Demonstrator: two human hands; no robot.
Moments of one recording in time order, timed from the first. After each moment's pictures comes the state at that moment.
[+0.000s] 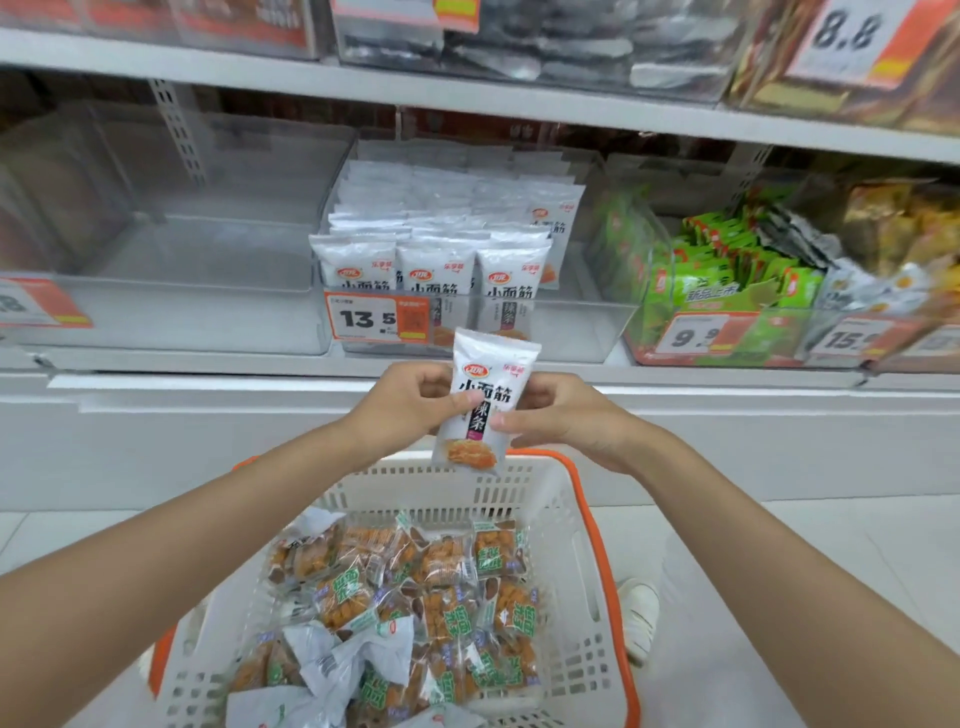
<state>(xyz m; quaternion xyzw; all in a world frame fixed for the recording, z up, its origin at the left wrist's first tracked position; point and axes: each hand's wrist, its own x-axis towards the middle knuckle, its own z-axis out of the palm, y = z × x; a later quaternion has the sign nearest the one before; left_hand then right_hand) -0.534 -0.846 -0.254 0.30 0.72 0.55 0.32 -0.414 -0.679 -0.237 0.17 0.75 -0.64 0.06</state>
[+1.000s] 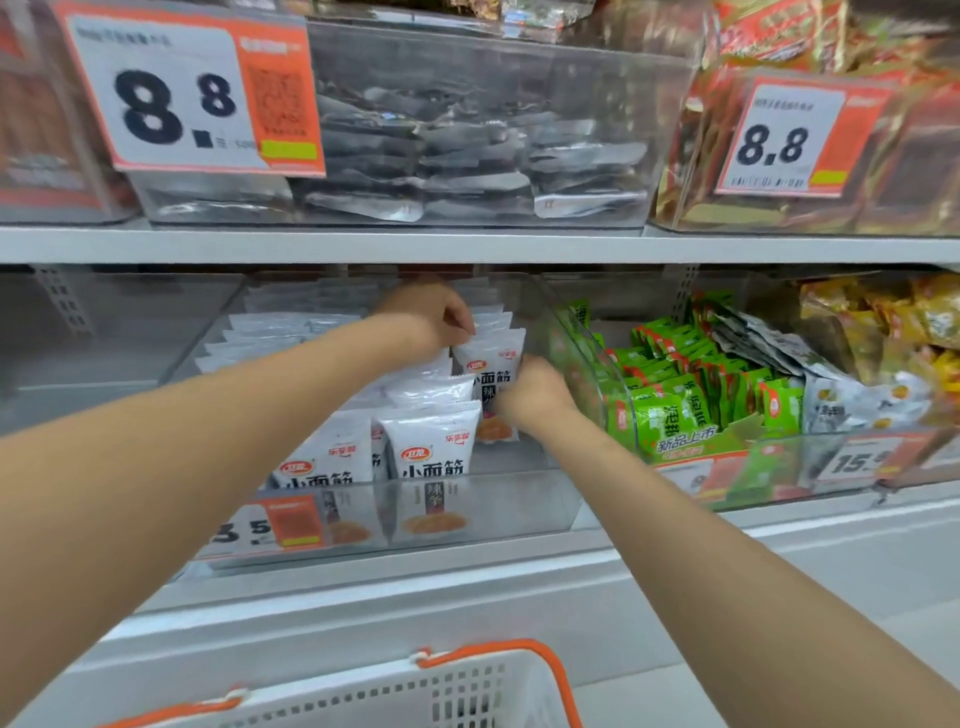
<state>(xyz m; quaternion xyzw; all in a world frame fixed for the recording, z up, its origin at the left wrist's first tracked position) -0.676 -0.638 -0.144 0.45 0.86 0.24 0.03 -0.577 -0.527 -0.228 0.36 0.86 -0.32 -0.14</state>
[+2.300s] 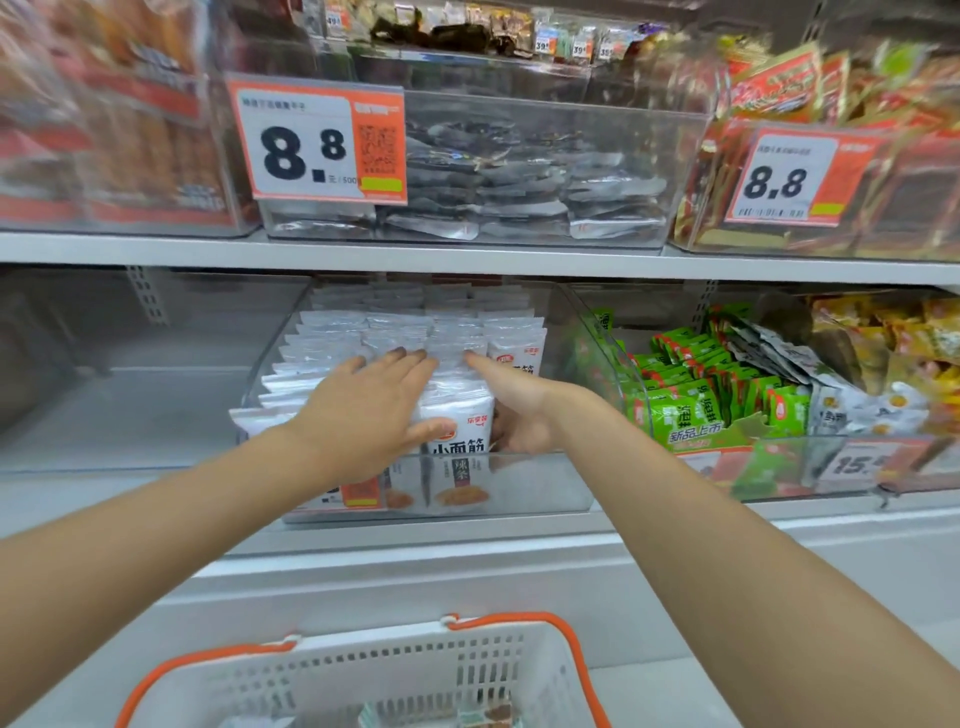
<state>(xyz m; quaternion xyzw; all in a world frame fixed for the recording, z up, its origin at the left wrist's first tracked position) -0.624 -0.775 -0.169 0.50 0.86 -0.06 -0.09 -0.566 -0.600 -0.184 0.30 0.69 -0.65 0.11</state>
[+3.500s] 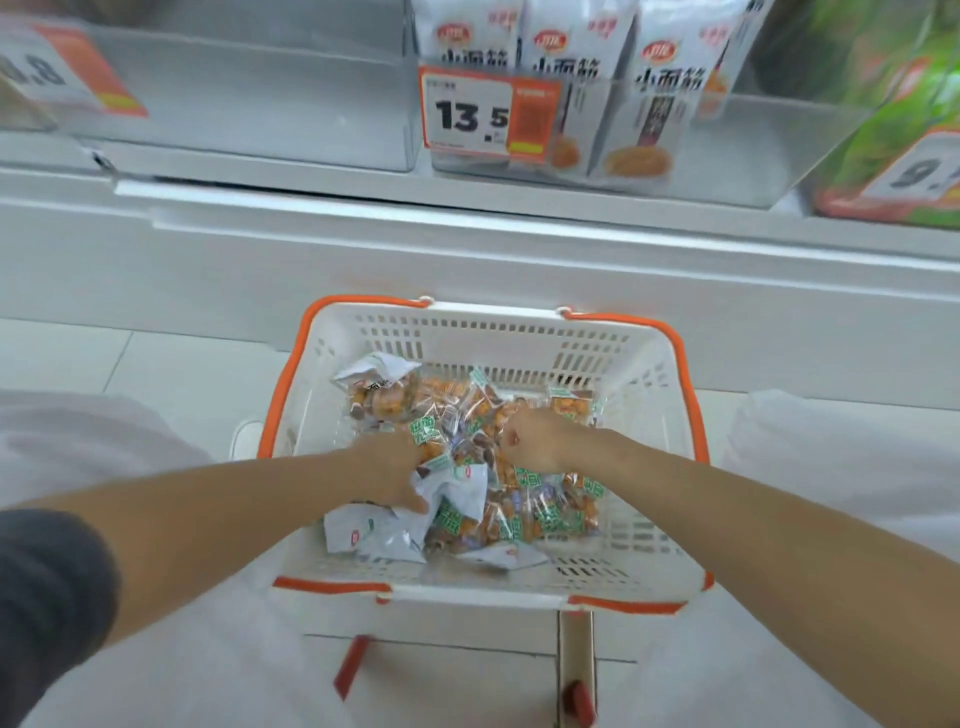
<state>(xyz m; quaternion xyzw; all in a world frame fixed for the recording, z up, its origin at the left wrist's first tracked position) -0.506 -0.984 -0.451 0.38 0.81 -0.15 0.42 -0.422 -0.787 -0.419 0.11 0.89 -0.25 0.38</state>
